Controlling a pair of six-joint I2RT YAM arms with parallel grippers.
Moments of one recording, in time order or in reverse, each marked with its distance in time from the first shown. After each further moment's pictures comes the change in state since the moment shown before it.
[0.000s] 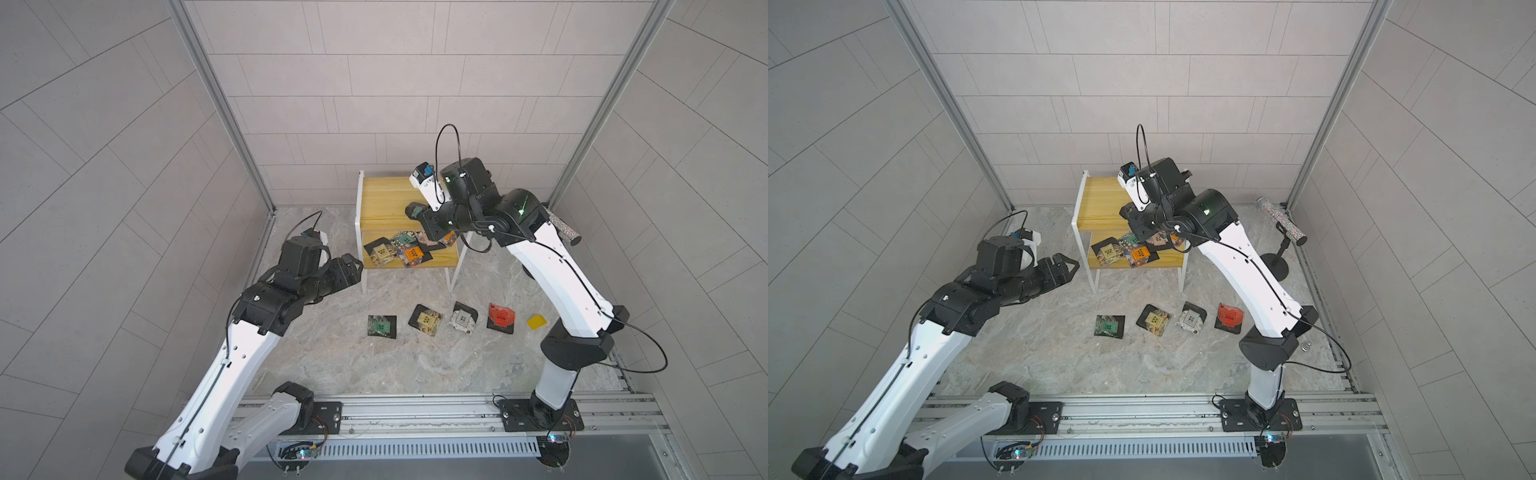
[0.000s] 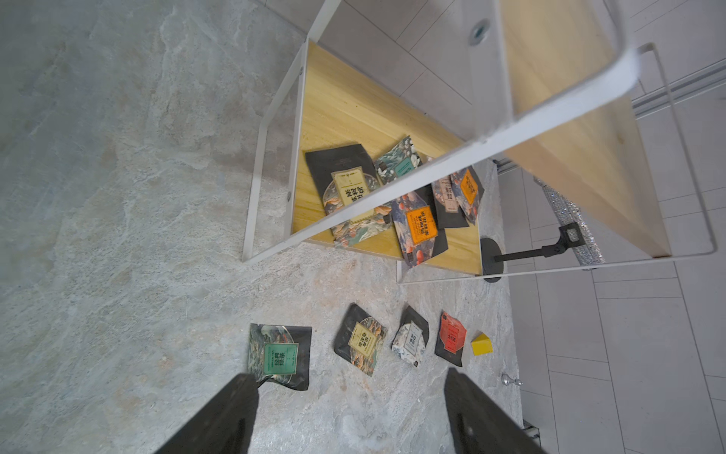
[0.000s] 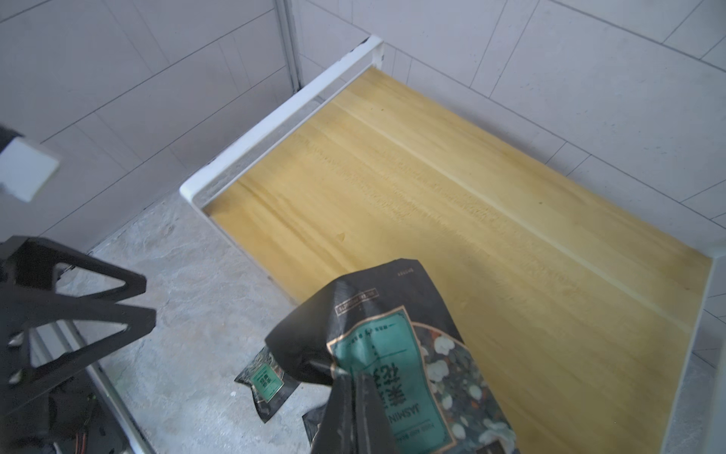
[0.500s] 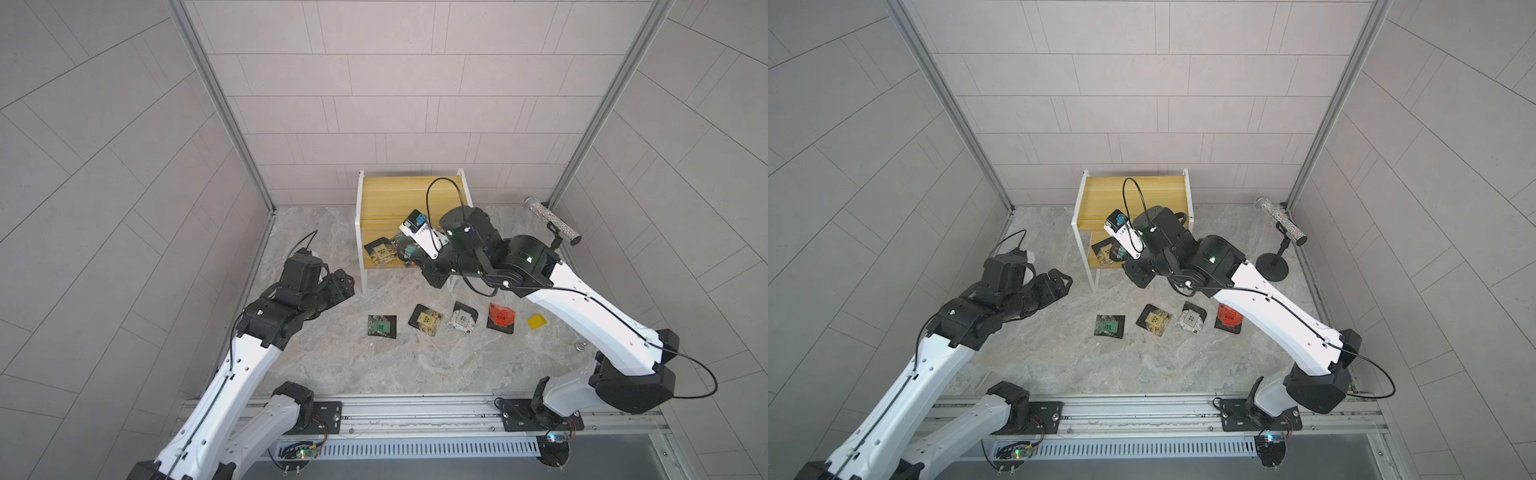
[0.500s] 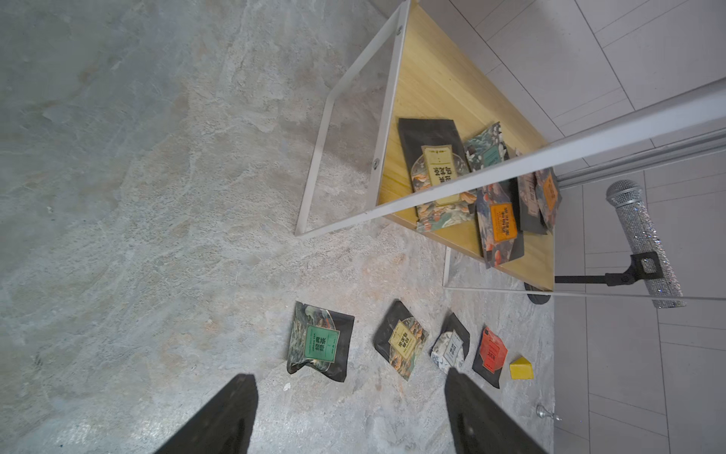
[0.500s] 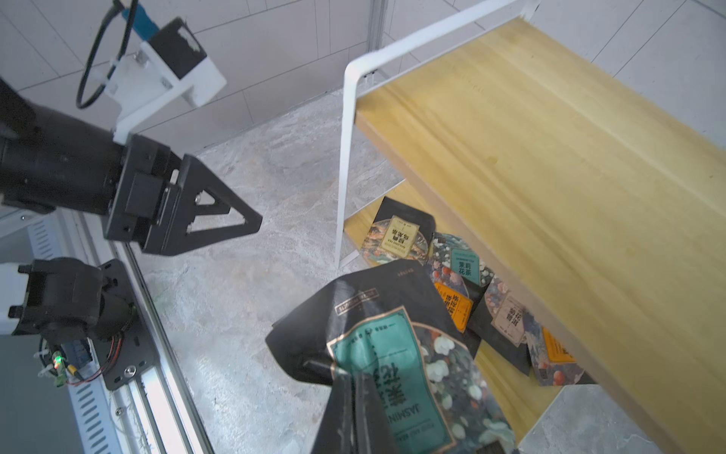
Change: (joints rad) left arm 0.029 -0.091 -0.174 0.000 -0.084 -0.074; right arm 0.164 -0.320 -0.556 0.249 0.006 -0.054
